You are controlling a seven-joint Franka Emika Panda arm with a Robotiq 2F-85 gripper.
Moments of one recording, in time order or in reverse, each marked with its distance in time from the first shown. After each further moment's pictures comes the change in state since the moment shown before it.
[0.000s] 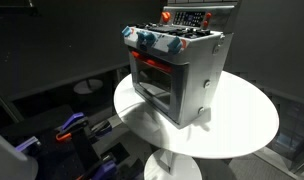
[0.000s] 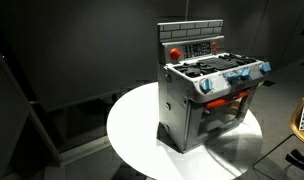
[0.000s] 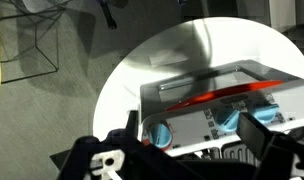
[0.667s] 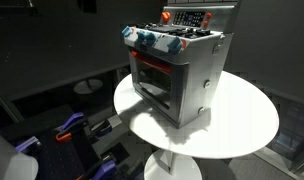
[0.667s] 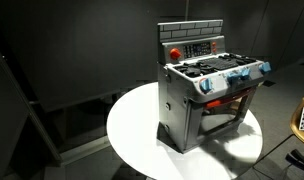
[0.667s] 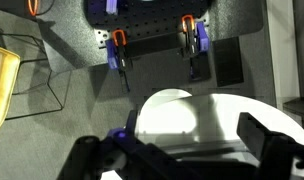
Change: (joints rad) arm 0.013 -0.167 0.000 -0.160 -0.013 -0.243 -0.108
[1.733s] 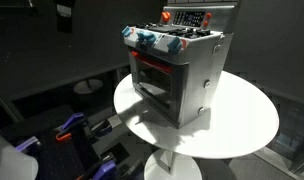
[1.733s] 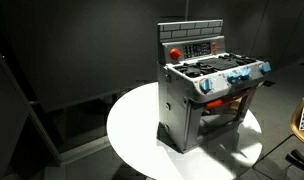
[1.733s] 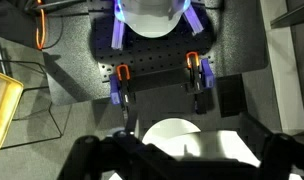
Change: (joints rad) arm 0.002 -0.030 0.000 -0.077 -0.002 -0.099 -0.019
